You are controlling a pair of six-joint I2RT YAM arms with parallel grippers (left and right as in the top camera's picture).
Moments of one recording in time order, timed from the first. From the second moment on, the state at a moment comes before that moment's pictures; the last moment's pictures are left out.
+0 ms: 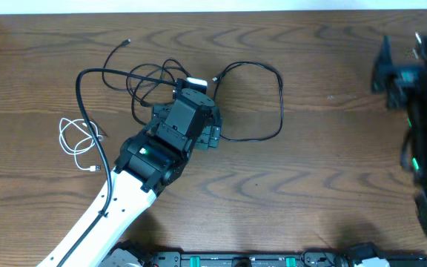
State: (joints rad) left arm -0.60 1.25 1.16 -0.79 -0.32 -0.28; right arm 0.20 0.92 1.36 -0.51 0.35 -0.21
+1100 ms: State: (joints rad) left arm -0.60 1.25 1.16 -0.79 -0.32 -0.28; right arm 0.01 0.02 1.30 -0.63 0.03 -0.12
